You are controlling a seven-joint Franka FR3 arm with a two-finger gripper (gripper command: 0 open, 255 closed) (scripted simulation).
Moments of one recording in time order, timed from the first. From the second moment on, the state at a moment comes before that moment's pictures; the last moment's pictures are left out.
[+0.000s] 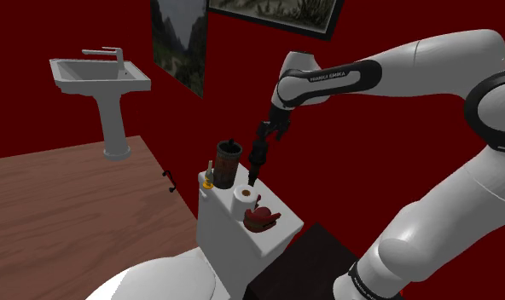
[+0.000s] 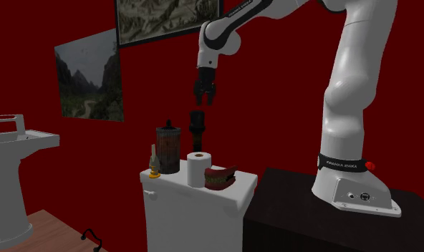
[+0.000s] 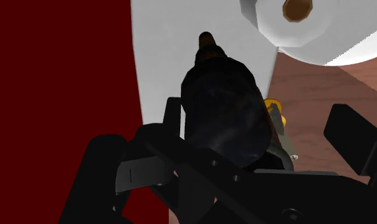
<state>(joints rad) -0.06 -0.16 -0.01 -2.22 0.01 2.14 -0.02</state>
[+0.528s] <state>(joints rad) -0.06 -0.04 -0.02 -2.20 0.01 2.24 -0.03</state>
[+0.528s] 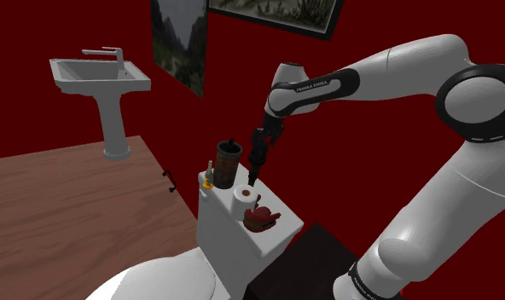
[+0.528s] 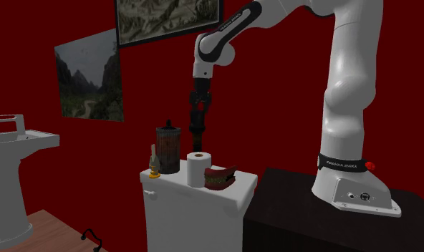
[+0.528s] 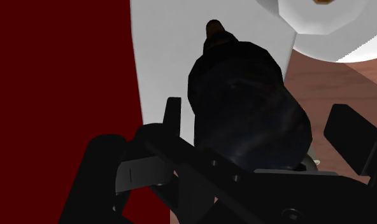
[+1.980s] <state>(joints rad) -0.06 -0.07 -0.02 -2.15 0.01 2.17 -0.03</state>
